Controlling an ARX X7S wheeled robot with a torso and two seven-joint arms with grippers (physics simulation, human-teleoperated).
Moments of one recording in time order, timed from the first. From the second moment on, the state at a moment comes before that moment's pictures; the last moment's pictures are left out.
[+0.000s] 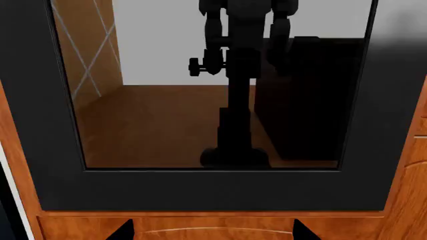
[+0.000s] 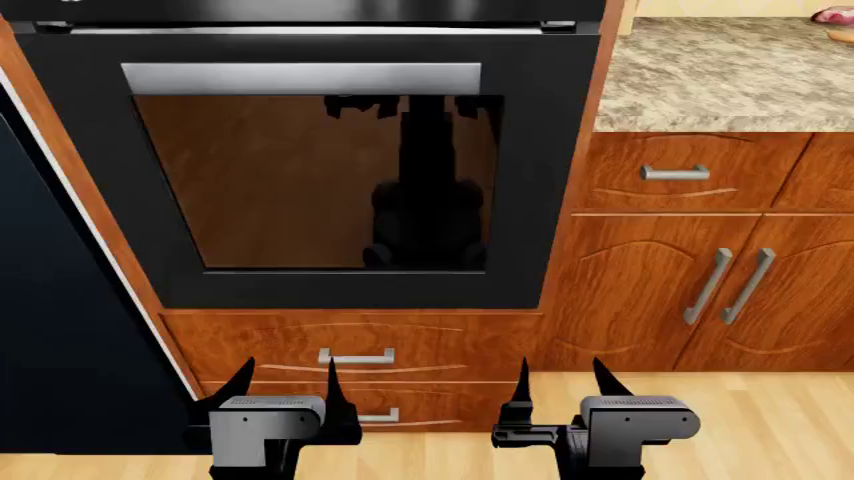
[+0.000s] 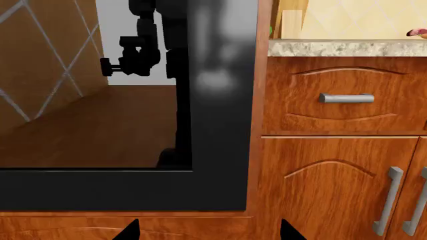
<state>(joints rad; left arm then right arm) 0.00 0.00 0.00 0.00 0.00 0.00 0.00 0.00 0.00 0.00 0.00 0.00 0.00 0.00</state>
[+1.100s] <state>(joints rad) -0.20 -0.16 0.01 0.45 -0.26 -0.37 -0.16 0.15 0.12 -0.12 -0.41 -0.12 0.26 0.04</state>
